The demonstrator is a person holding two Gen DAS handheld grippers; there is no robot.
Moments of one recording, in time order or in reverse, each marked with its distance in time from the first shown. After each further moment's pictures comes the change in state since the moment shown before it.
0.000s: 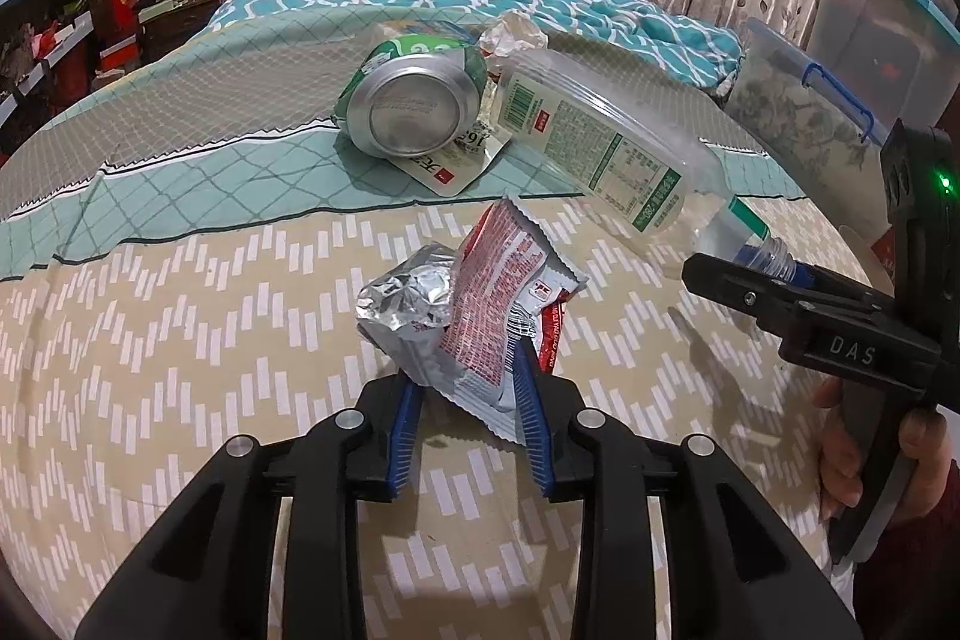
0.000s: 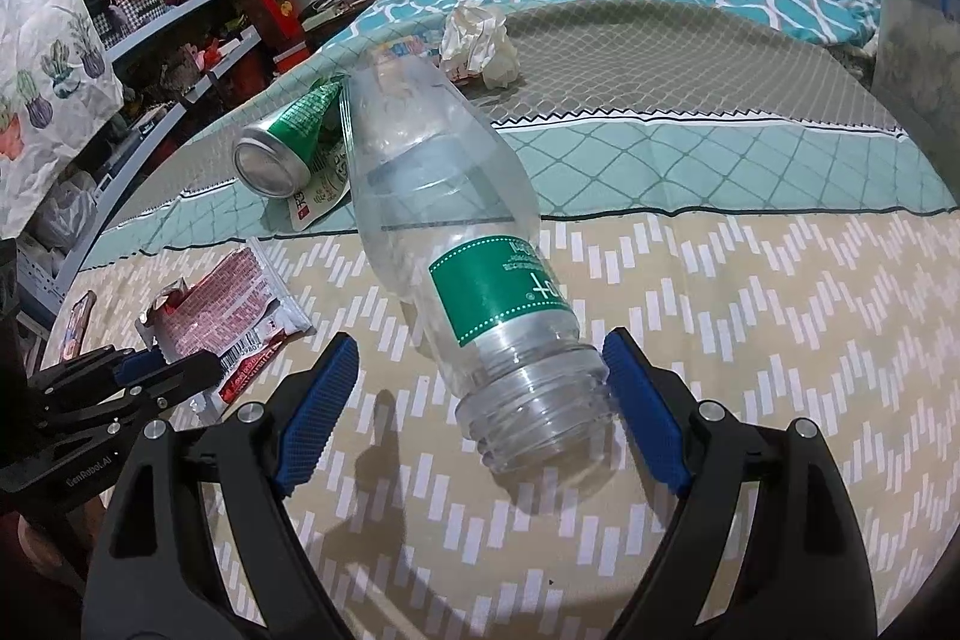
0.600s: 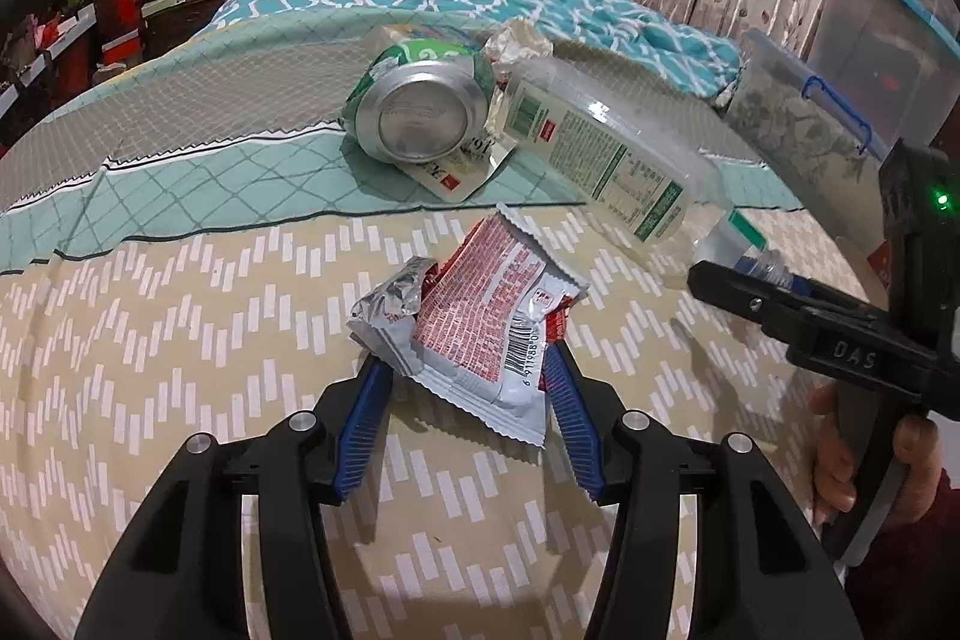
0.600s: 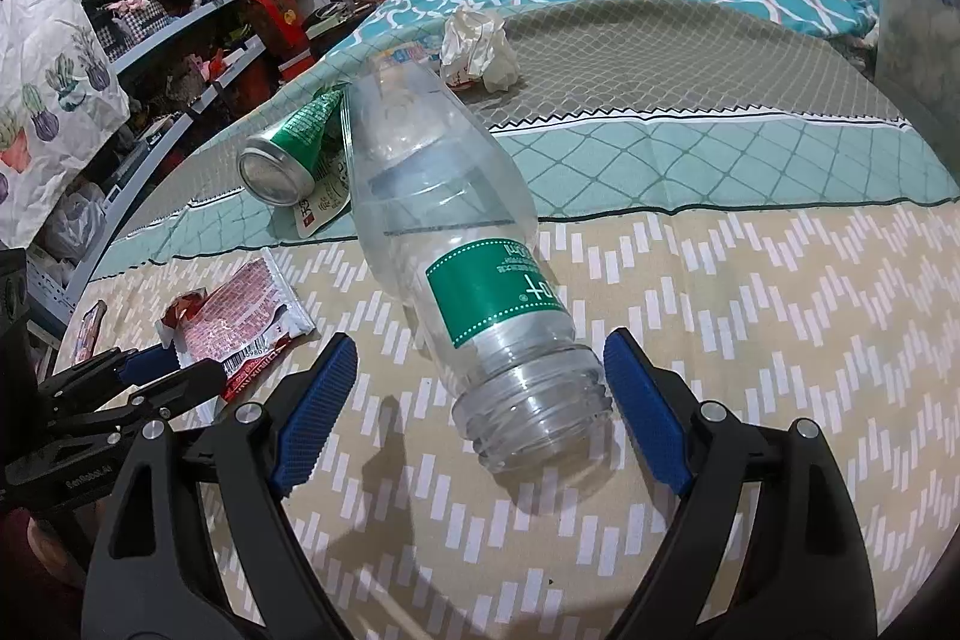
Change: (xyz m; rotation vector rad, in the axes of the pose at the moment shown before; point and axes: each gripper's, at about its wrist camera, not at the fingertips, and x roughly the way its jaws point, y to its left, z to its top) left arm -0.006 0.005 0.001 -0.025 -0.019 -0.018; right arm -0.002 -0.006 -0.001 0.019 -0.007 0.025
